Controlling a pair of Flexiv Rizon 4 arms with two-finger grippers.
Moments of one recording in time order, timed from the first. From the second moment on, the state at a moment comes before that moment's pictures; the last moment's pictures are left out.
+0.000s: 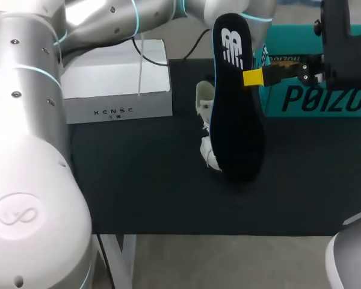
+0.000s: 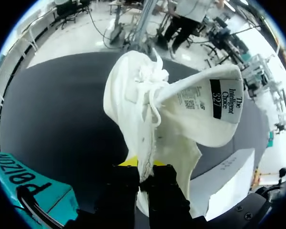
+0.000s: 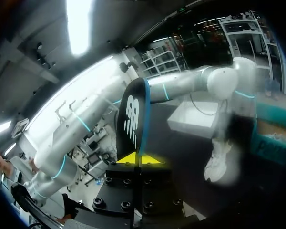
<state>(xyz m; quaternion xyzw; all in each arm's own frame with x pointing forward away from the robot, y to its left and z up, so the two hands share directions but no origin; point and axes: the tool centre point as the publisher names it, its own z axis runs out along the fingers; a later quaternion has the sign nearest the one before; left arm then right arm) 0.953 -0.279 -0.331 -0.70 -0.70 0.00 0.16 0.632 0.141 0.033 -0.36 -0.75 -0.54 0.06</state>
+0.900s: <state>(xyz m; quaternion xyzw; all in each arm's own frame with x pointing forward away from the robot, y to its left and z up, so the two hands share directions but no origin) 0.939 -0.299 -0.374 -0.68 -0.69 -0.06 0.23 0.632 0.141 0.033 -0.36 -0.75 -0.54 0.06</state>
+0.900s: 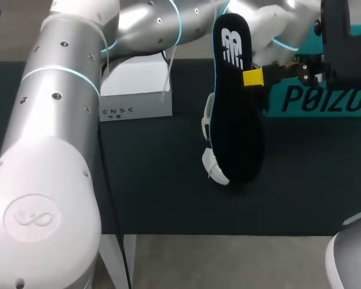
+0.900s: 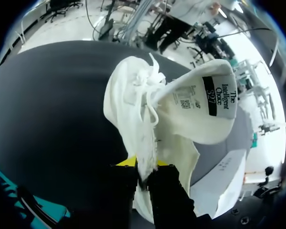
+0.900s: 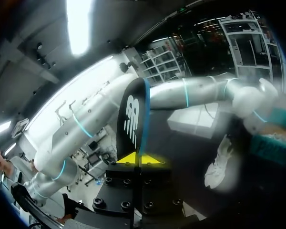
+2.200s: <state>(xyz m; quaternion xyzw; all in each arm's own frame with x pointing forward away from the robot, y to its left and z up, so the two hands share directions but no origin) 0.950 -0.217 -0.229 -0.48 -0.87 0.03 0.12 0.632 0.141 0.033 -0.36 -0.75 -0.54 0.06</state>
